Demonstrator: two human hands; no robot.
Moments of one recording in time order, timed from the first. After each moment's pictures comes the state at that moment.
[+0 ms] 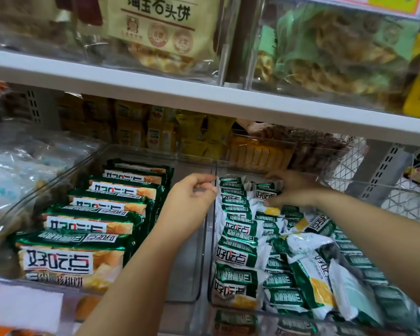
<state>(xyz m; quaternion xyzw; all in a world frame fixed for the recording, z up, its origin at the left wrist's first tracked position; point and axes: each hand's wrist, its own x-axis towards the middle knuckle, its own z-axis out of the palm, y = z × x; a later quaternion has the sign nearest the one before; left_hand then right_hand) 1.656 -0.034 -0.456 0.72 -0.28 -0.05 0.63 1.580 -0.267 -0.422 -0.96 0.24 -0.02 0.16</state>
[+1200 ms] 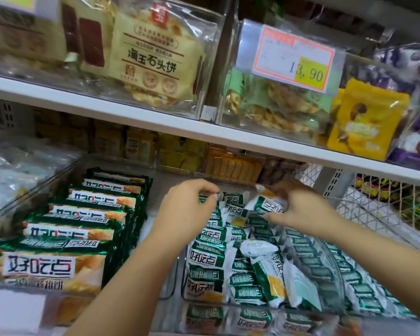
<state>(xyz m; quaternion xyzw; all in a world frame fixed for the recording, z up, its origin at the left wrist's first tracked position) 1.621 -0.034 -0.419 0.78 -0.37 0.02 0.51 1.494 -0.230 -0.380 -0.96 0.24 -0.11 -0.03</state>
